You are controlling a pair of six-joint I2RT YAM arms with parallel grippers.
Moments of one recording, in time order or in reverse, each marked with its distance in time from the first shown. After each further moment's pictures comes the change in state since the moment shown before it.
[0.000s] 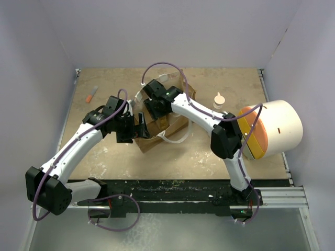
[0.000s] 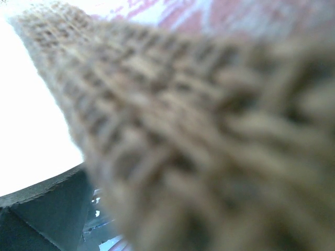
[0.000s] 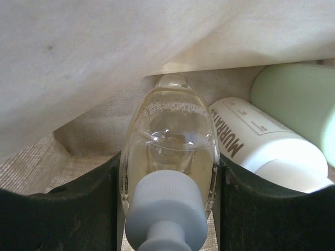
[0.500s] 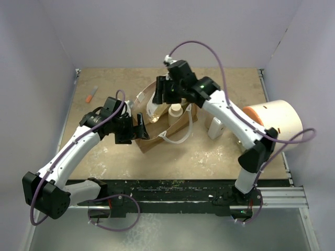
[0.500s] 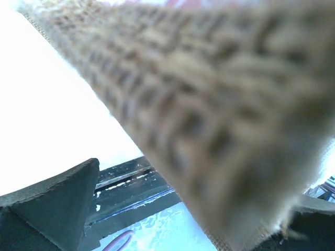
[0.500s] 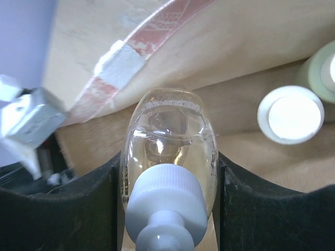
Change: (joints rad) left arm 0.000 -0.034 0.000 -0.024 -0.001 -0.002; right arm -0.047 -0.326 -0.061 0.045 -0.187 0.287
